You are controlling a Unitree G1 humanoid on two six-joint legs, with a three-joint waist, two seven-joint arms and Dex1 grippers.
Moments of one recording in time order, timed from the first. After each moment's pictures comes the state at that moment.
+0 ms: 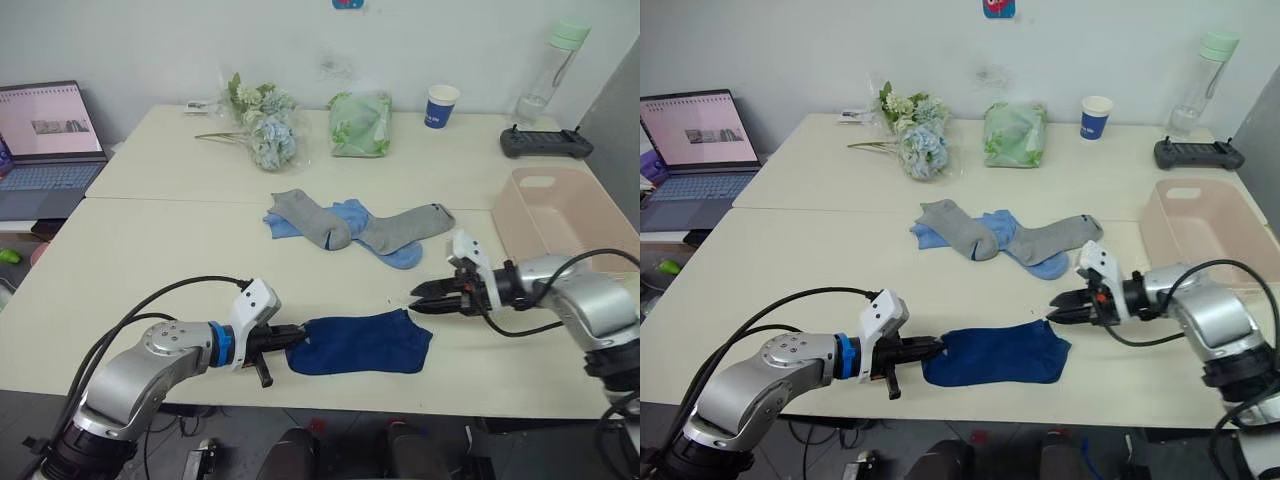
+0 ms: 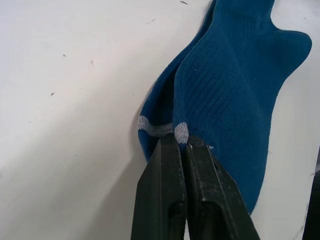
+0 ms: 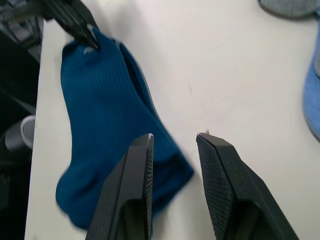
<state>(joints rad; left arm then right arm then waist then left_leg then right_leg) -0.10 0.75 -0.11 -0.42 -0.53 0.78 -0.81 -0.46 -0.86 0.20 -0.16 0.45 0.75 1.22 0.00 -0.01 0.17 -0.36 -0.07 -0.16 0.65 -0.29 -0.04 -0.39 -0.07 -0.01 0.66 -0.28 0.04</state>
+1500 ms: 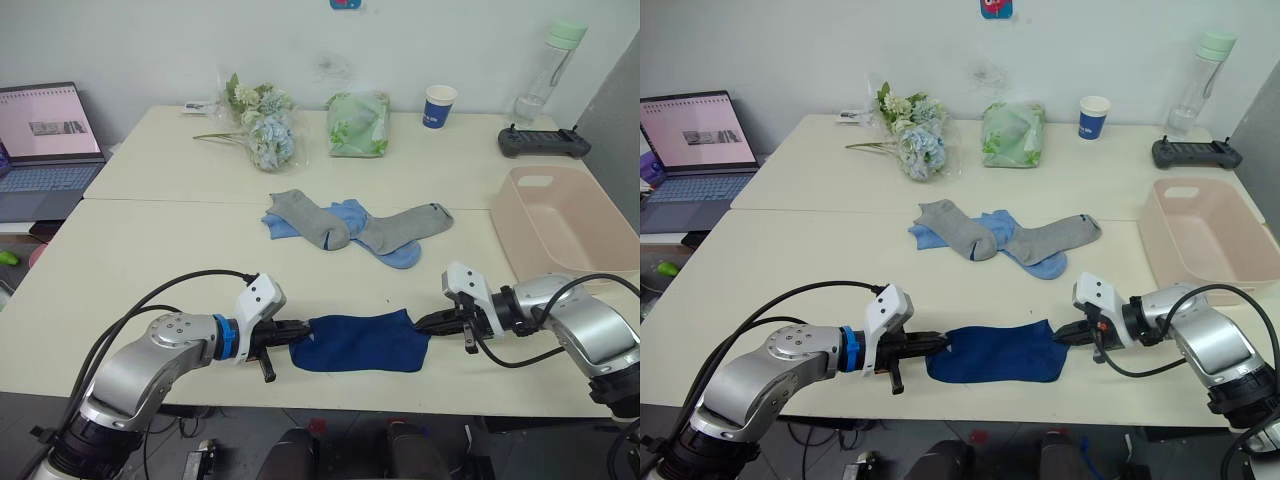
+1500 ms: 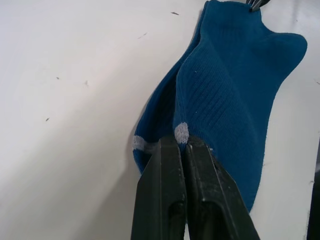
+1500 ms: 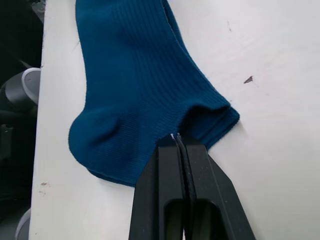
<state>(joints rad) -0.14 0.74 -0.13 -0.40 -0.50 0.76 -0.84 -0.37 -0.85 0.25 -0.18 0.33 0.63 1.22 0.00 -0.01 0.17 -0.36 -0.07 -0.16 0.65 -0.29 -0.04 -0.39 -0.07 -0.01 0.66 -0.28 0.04</state>
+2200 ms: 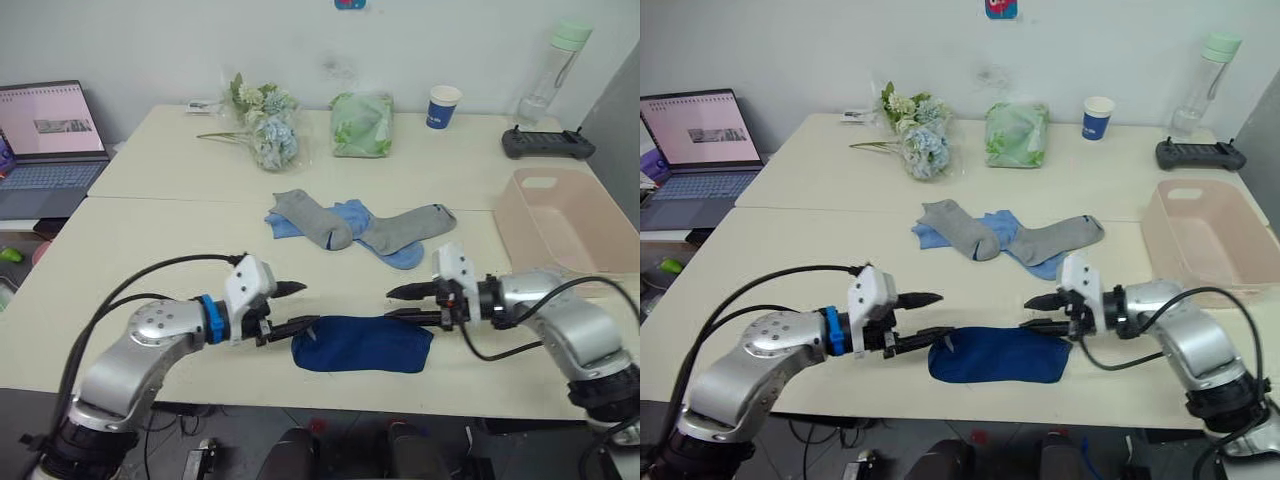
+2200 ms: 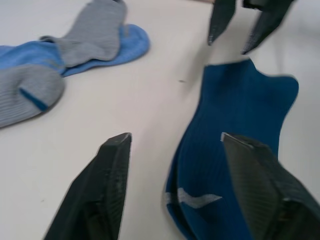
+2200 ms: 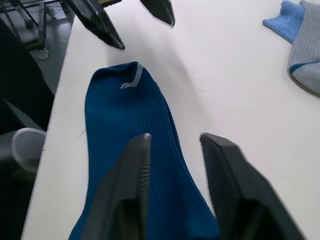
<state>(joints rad) -0.13 0.71 -0.13 -0.44 -0.37 0.45 -0.90 -0.34 -0.67 0.21 -0.28 0.34 0.49 1.08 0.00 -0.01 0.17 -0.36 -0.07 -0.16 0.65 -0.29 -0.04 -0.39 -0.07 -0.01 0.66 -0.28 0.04</state>
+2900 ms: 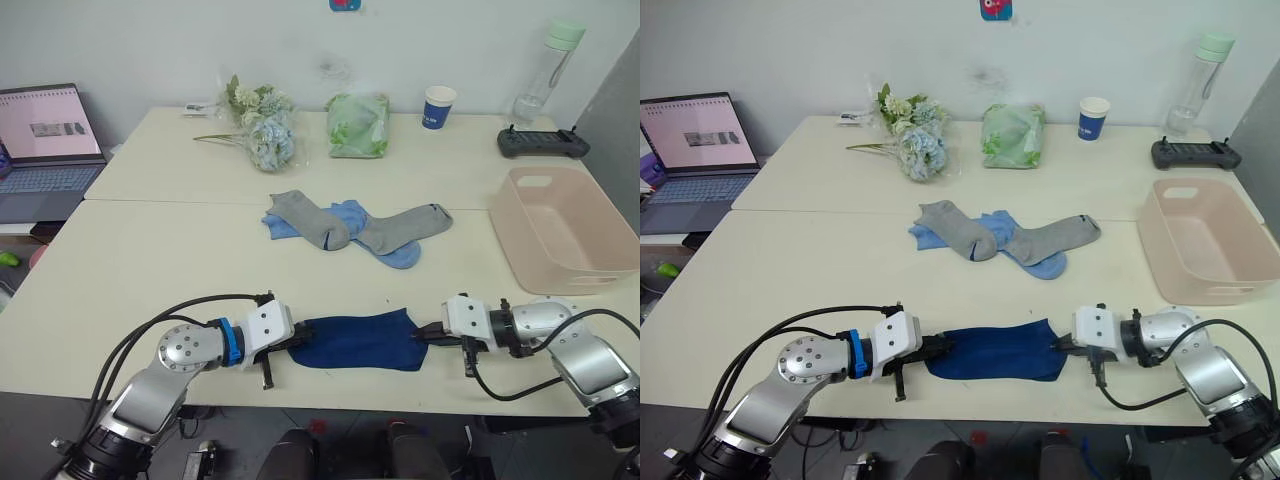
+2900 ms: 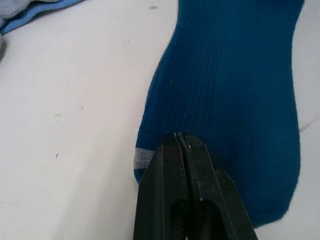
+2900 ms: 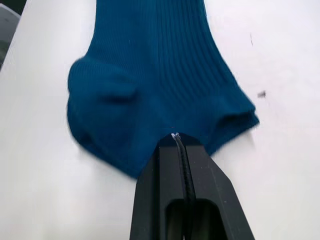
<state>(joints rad) -0.06 0.68 -0.20 -0.26 -0.20 0.22 -0.91 -0.22 -0.83 0.21 -0.13 0.21 0.17 1.18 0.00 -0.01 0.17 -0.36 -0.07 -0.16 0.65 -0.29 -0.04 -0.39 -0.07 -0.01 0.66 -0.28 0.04</state>
